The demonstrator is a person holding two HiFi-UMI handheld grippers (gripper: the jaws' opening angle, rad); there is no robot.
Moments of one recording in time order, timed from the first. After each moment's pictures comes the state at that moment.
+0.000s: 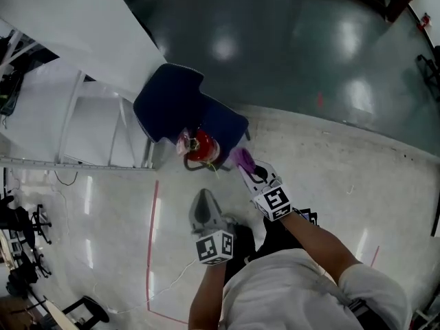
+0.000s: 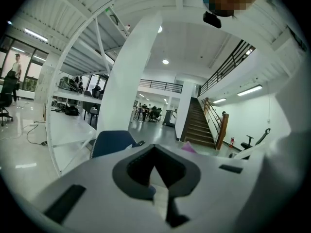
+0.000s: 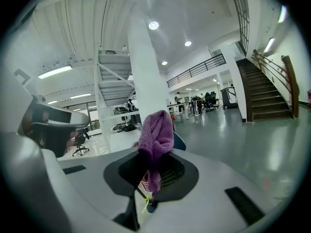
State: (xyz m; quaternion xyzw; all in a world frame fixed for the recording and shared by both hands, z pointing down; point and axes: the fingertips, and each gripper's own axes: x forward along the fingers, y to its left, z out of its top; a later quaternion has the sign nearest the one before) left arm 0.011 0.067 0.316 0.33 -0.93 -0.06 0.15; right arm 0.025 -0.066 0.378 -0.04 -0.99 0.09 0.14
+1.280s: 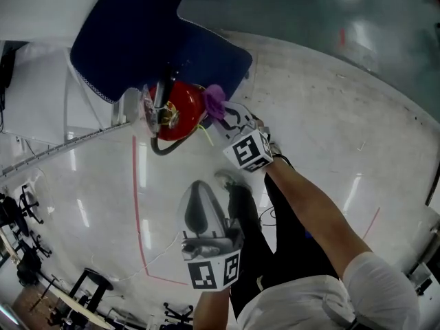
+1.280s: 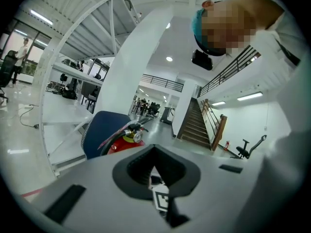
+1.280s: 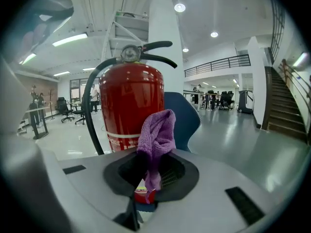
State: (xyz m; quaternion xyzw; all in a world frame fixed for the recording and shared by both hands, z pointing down) left arm -0.022 0.059 0.418 0.34 -0.91 -0.10 0.19; right arm -0.103 -0.034 0.615 -0.10 -0.97 -0.04 0.21
